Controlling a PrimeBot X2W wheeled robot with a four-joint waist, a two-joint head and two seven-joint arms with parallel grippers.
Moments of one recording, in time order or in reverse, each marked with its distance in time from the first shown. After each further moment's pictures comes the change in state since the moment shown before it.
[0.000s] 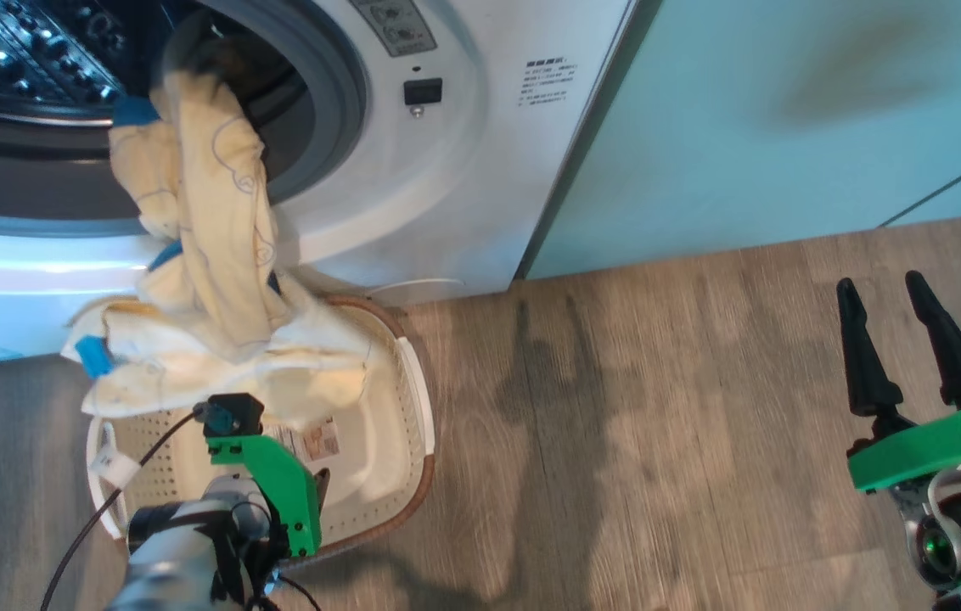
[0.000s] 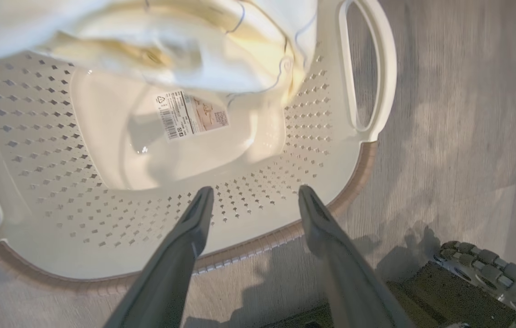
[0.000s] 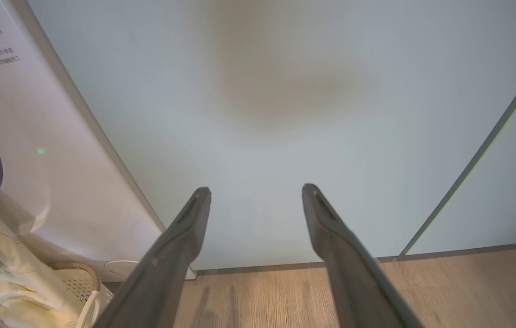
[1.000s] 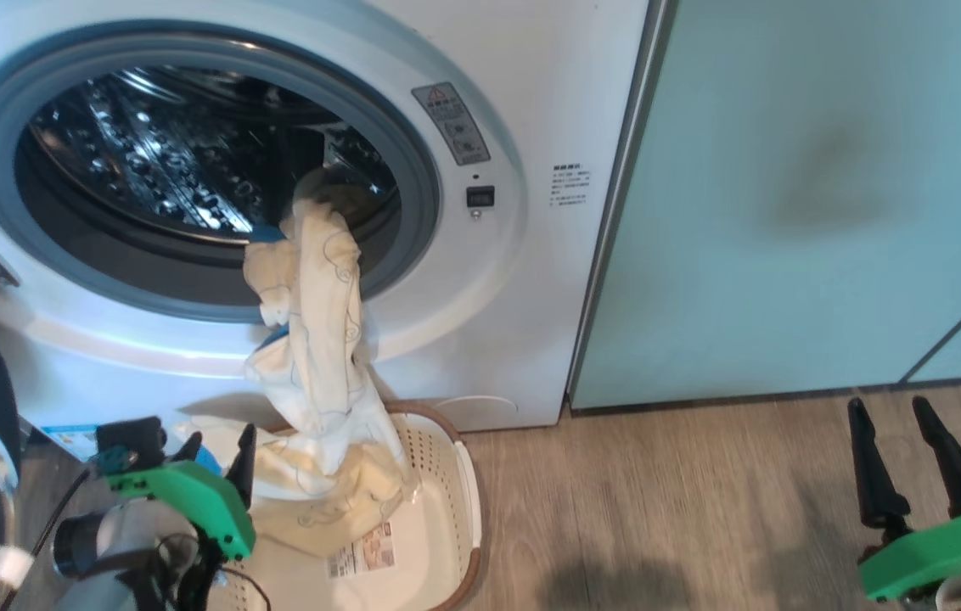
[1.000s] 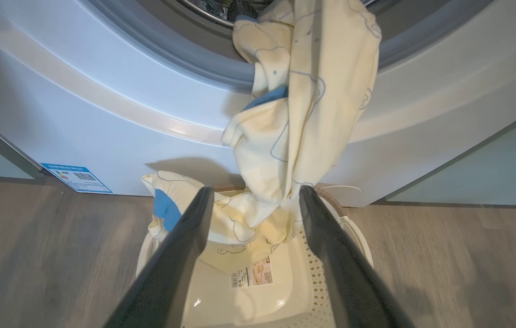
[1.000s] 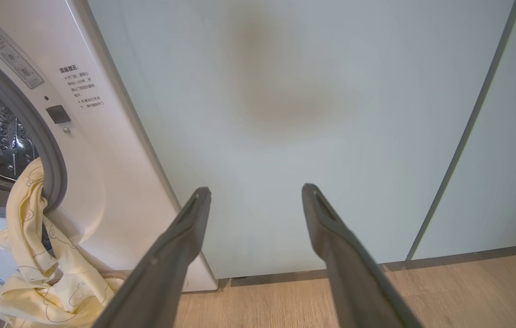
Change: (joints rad) left arm 0.214 0.157 0.139 -0.356 -0.008 0.051 -0.288; right arm 0.193 -0.003 -0.048 0.015 0.000 0.000 0.000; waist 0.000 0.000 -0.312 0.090
